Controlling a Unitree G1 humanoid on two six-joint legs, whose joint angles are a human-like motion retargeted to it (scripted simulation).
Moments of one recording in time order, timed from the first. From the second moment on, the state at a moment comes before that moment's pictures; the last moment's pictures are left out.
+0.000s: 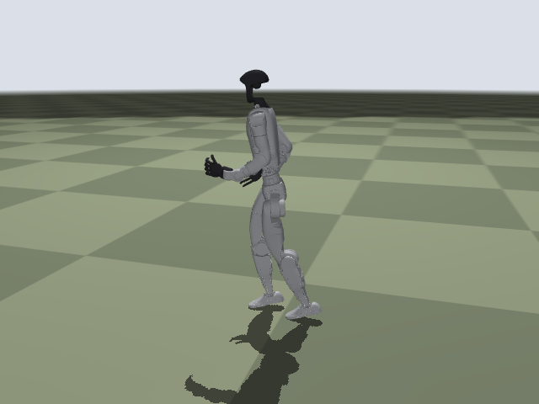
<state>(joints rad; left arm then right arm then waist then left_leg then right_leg) 0.04 0.02 -0.13 0.32 -0.17 -0.64 -0.44 0.53 0.04 -0.29 0.30 0.06 -0.59 0.28 -0.09 0.14 -0.08 -0.04 -0.16 -0.16 0.16 -0.02 0.21 -0.46 0.04 0.01 0.39 0.02 0.09</state>
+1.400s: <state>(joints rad) 0.45 -0.08 0.24 0.66 0.08 -0.79 -0.26 0.21 -0.06 -0.32 0.21 0.20 -0.56 0.35 0.33 -0.07 -0.03 -0.69 0.00 0.53 0.29 -0.19 0.15 0.08 0.04 -0.18 0.28 0.52 0.26</state>
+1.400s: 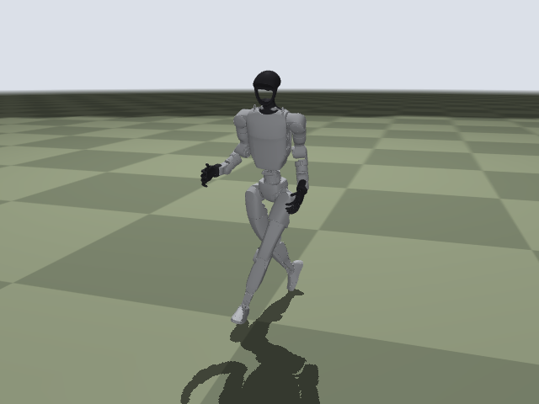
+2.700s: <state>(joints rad) 0.12 0.16 -0.03 0.23 -0.02 -0.72 -0.28 0.62 0.03 -0.49 0.41 -0.16 -0.66 0.21 -0.33 0.03 -0.01 0.23 -0.17 -0.05 0.51 0.46 -0.26 -0.60 -0.16 -0.16 0.15 -0.11 0.01</state>
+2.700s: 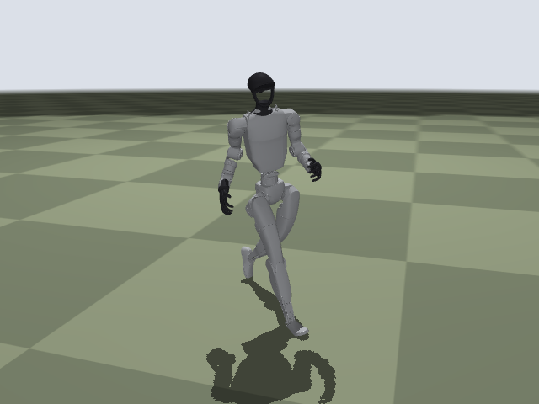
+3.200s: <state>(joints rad) 0.28 0.20 -0.01 0.37 -0.15 -0.80 -0.35 0.49 0.03 -0.26 0.41 -0.18 -0.60 0.17 0.07 -0.03 0.03 -0.57 0.10 -0.03 0.65 -0.20 -0.10 -0.08 0.34 -0.14 1.08 0.22 -0.05</state>
